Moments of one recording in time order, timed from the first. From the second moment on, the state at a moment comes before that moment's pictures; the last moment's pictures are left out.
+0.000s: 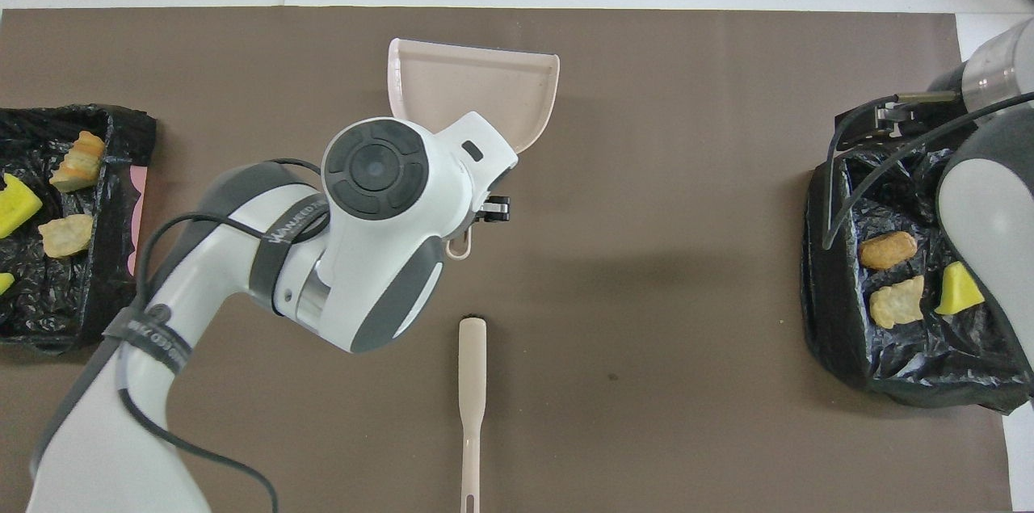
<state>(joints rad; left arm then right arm) -0.60 0.29 -0.03 -1.71 -0.03 2.13 -0.50 -0.19 0.15 0.25 -1.49 -0.09 1.70 0.11</state>
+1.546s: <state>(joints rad) -0.66 0.34 0.00 -1.72 -0.08 2.20 -0.59 0.04 0.10 -0.09 -1.45 0.04 1.56 0.00</state>
